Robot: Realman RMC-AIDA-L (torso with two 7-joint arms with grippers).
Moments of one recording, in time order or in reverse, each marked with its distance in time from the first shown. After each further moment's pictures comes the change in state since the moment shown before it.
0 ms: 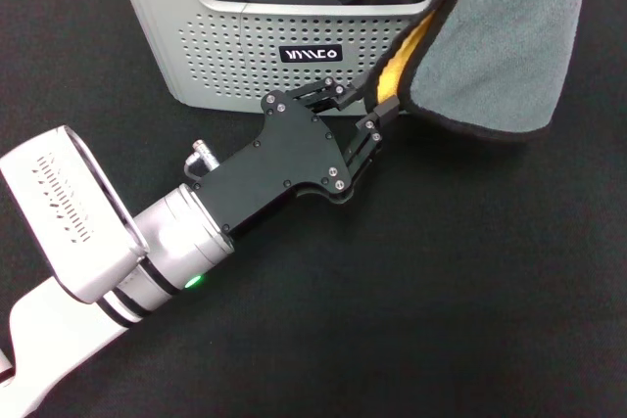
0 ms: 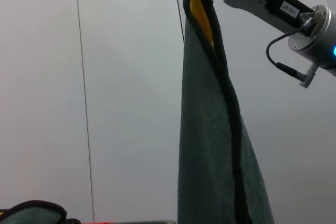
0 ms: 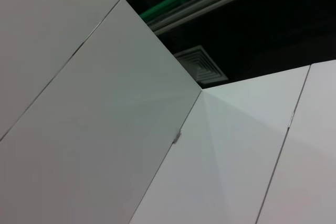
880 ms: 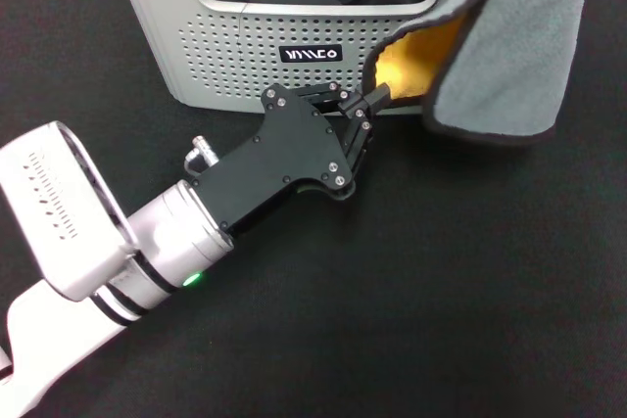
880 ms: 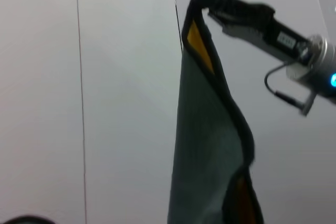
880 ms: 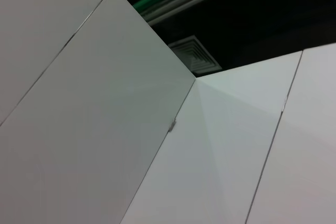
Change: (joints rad) left arm -0.001 0.002 0.000 0.009 -0.001 0.025 -0.025; right arm -0.003 0.000 0.003 0.033 -0.003 0.000 0.003
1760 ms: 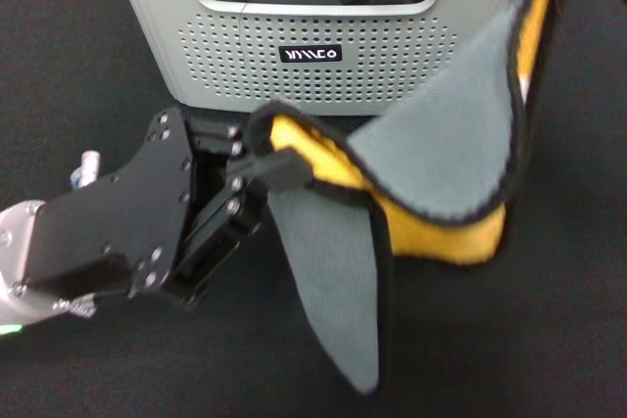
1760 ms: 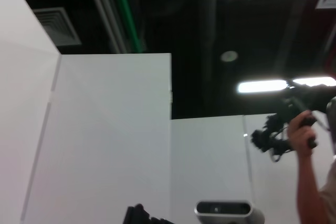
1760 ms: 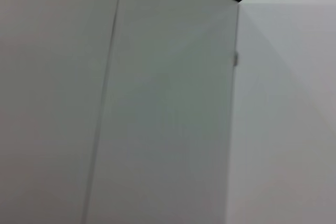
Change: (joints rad) left arm 0.046 0.209 -0.024 0.163 0.197 0.482 -0.461; right arm -0.262 -0.003 -0.065 -0.161 -0.208 0.198 0.479
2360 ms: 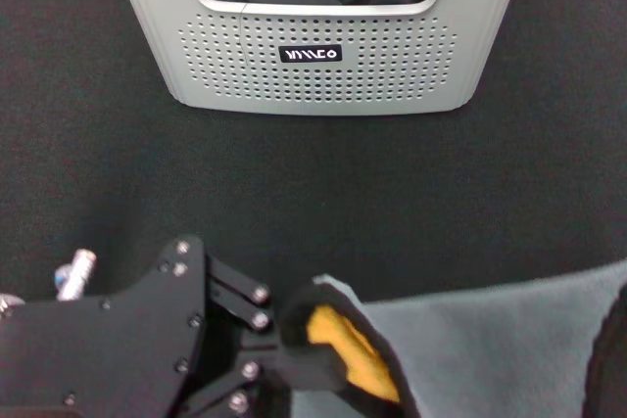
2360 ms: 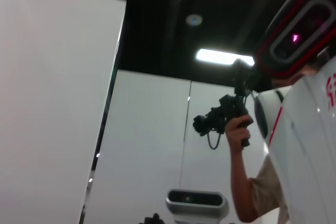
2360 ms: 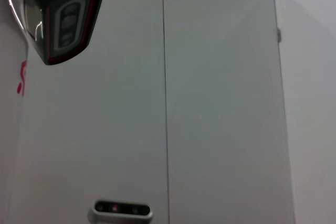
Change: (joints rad) left arm 0.343 -0.112 -0.457 0.567 0.605 0.011 -0.566; right arm -0.344 0.017 0.071 -0.089 -0.018 0.376 0.120
